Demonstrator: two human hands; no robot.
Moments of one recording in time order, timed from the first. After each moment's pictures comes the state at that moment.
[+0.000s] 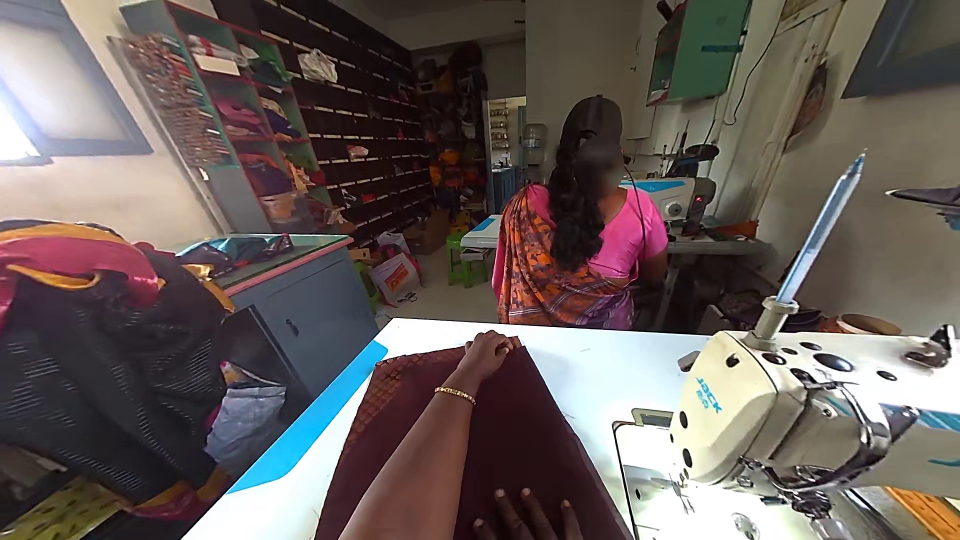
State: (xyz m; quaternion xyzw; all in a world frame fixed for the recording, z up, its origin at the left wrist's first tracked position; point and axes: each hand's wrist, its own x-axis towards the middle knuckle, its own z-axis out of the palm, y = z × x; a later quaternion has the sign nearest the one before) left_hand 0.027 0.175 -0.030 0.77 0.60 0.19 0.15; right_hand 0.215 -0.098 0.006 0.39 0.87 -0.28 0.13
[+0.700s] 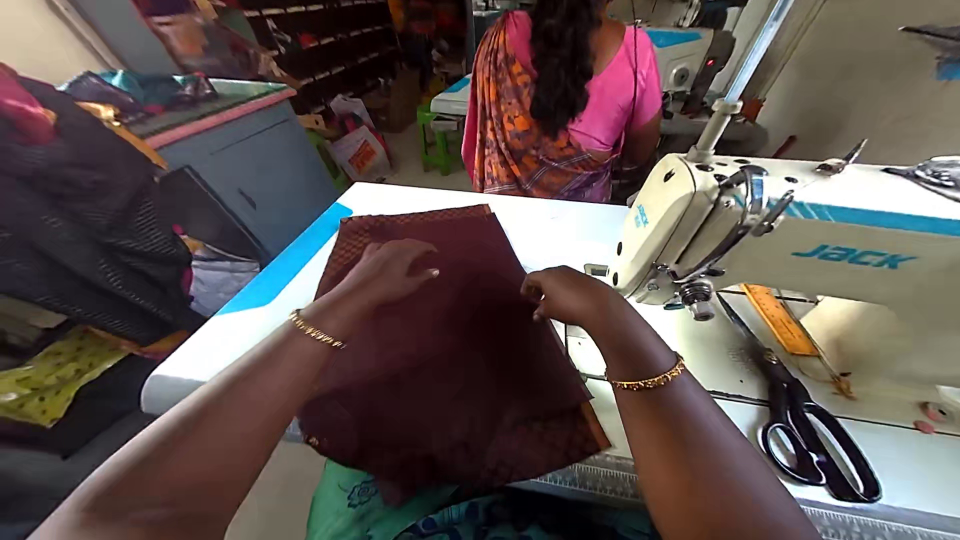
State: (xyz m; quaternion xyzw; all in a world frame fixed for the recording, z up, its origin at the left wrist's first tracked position) left_hand -0.023 -0.003 0.002 0.79 0.61 0.09 0.06; right_hand 0.278 -0.021 0.042 0.47 0.85 -0.23 0.03
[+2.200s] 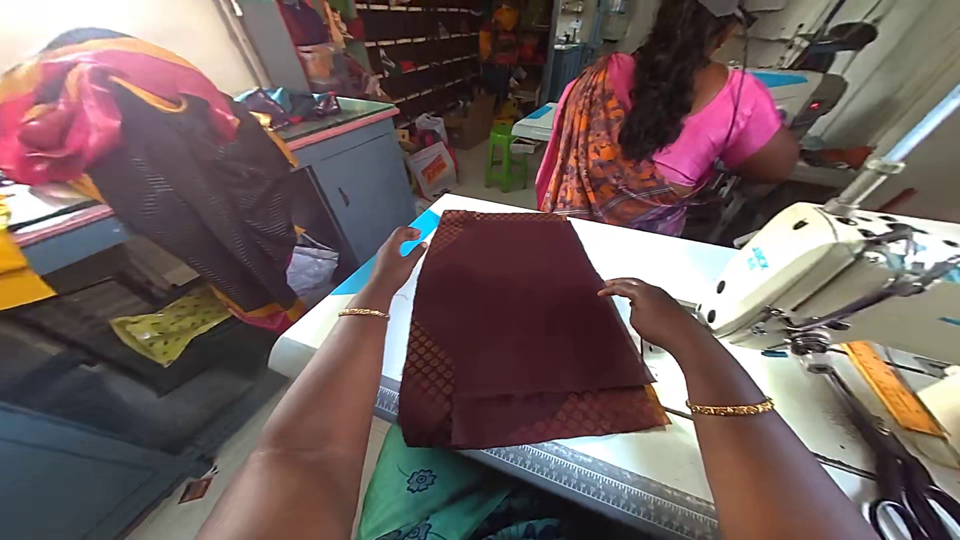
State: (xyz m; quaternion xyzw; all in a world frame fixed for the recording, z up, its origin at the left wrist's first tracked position) left_hand -0.159 -0.006 -0.035 0.61 0.64 0.46 0.12; right_hand 0.290 0.001 0.016 0.45 0.86 -0.19 -0.14
